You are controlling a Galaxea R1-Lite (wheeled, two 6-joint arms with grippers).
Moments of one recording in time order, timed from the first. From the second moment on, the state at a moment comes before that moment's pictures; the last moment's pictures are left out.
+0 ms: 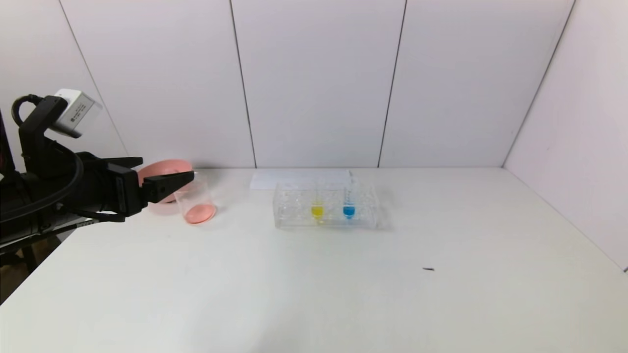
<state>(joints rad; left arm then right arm) -0.14 1.30 -0.75 -0.35 -0.24 0.05 0.00 0.00 0.00 0.00 0.00 0.00</state>
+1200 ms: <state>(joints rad) -0.38 1.55 -0.75 -0.56 -0.16 -0.01 0.00 0.00 0.00 0.00 0.00 0.00</state>
